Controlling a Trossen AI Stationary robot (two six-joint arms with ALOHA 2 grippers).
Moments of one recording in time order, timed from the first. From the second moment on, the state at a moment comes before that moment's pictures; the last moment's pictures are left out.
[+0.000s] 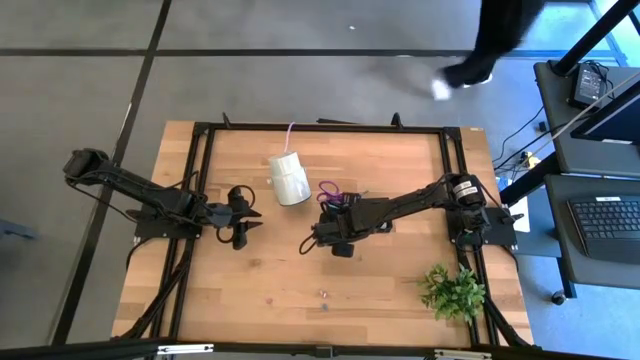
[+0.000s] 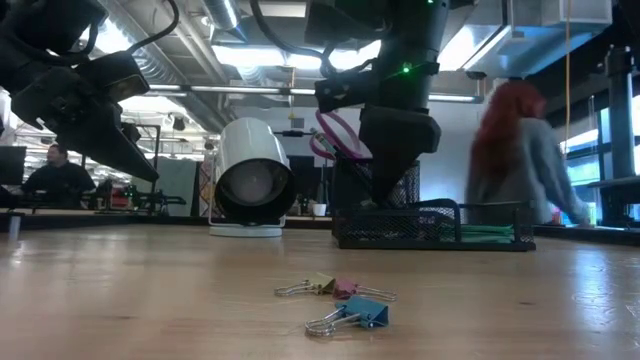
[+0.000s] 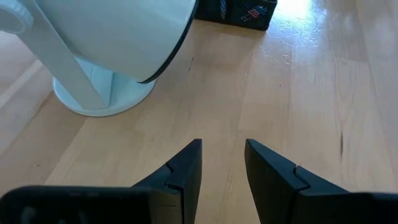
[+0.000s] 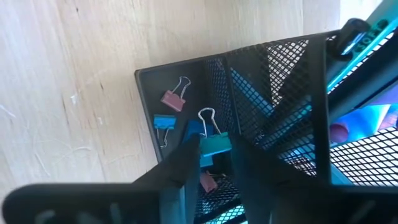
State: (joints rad) left arm -0.26 0.78 0.22 -0.13 -0.38 -0.40; right arm 0.19 2.05 1.55 -0.96 0.40 0.31
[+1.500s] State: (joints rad) left arm -0.26 0.78 0.22 -0.13 -0.38 -0.41; right arm 0.55 2.10 1.81 -0.63 0.12 0.03
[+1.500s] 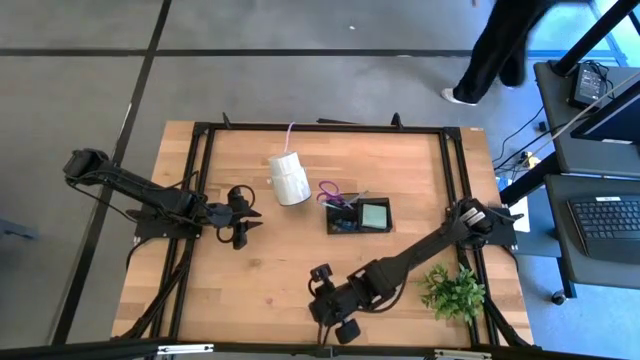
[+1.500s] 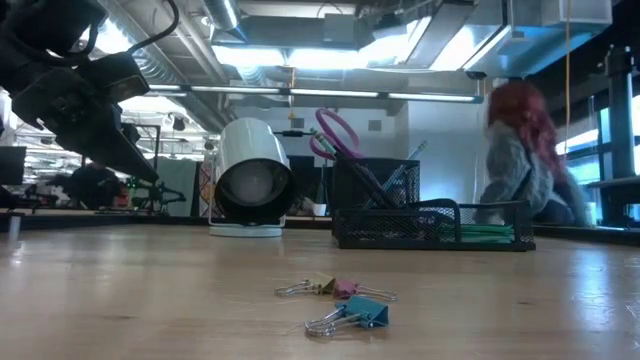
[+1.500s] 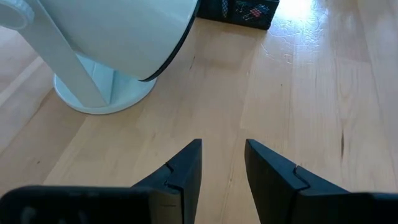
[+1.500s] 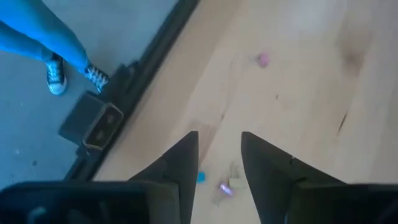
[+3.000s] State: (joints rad) left arm -0.26 0.78 0.22 -0.14 -0.38 -0.43; right arm 0.54 2.31 1.81 -0.71 0.05 0.02
